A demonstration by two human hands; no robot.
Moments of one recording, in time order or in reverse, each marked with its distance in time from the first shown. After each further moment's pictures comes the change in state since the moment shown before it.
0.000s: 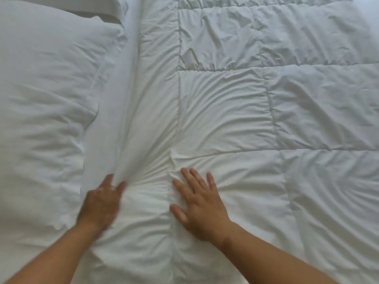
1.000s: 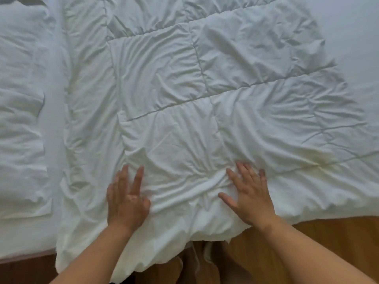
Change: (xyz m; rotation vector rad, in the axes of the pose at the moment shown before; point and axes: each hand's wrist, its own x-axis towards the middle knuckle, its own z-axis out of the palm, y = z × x) left_hand -0.158 0.153 0.049 -0.093 0.034 0.074; right_hand -0.267 0.136 0.007 -0.054 -0.013 0.507
